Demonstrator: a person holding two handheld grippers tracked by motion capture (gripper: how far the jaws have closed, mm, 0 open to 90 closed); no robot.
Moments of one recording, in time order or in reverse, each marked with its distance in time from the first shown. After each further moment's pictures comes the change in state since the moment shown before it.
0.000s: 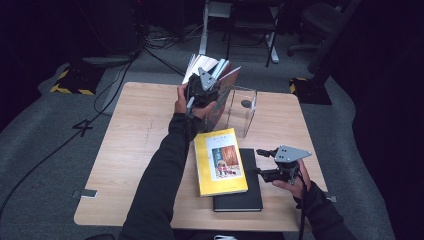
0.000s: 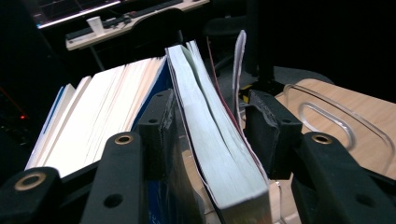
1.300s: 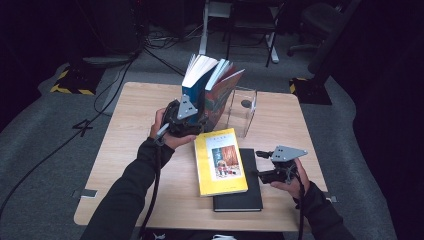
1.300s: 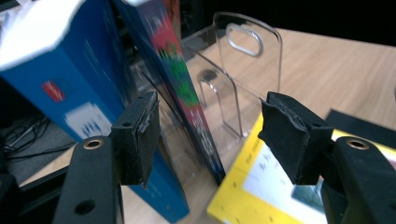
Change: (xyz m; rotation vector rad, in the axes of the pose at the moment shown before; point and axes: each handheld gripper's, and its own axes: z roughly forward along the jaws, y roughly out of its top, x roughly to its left) left arm -0.002 -0.056 -0.085 0.125 -0.216 0.086; right arm 0.003 0.000 0.007 0.060 0.006 0.037
